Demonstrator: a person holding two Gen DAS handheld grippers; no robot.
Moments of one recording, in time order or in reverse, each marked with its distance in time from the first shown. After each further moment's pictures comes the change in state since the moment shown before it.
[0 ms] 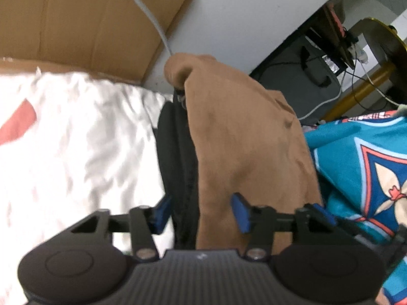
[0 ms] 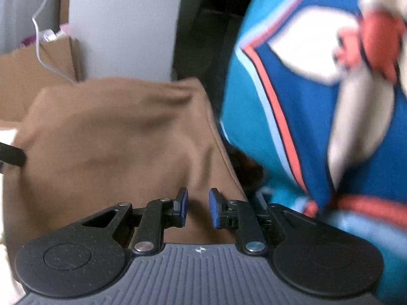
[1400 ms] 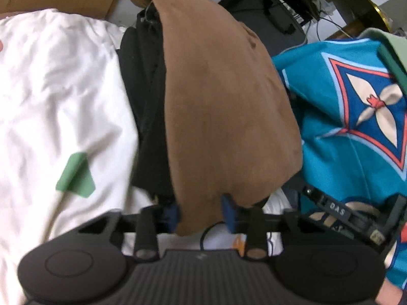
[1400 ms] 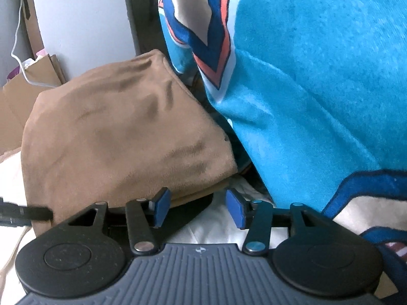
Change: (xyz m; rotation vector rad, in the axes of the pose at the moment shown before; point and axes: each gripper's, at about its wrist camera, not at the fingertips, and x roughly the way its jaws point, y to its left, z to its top) left arm 0.016 0.002 -0.087 0.094 0.133 -0.163; right arm -0.058 -0.038 -0.083 0.299 0.067 0.037
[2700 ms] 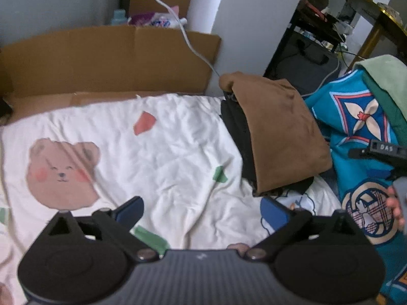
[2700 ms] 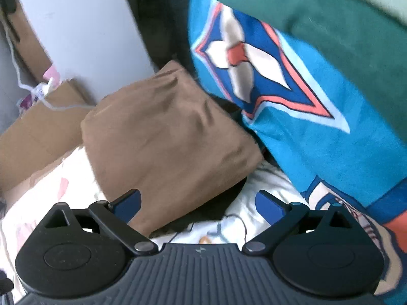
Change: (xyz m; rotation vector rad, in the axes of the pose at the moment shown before) left arm -0.262 -0.055 -0.024 0.098 -0.127 0.471; right arm -0.131 0.065 0.002 0.126 0.189 -0.005
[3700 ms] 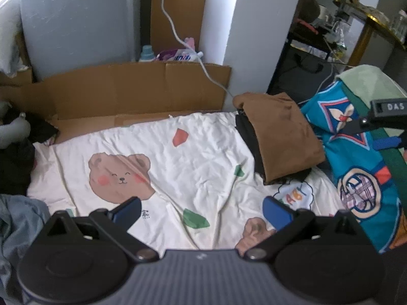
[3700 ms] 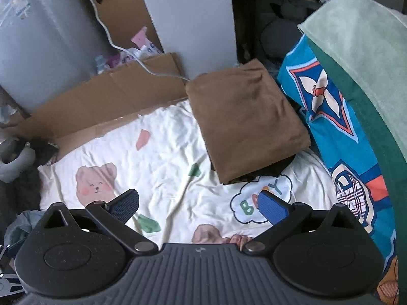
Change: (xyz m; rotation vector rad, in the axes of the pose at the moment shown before) left arm -0.171 0.017 -0.002 0.071 -0.046 0.080; right arm -0.201 0.137 -0.090 -0.172 0.133 0.096
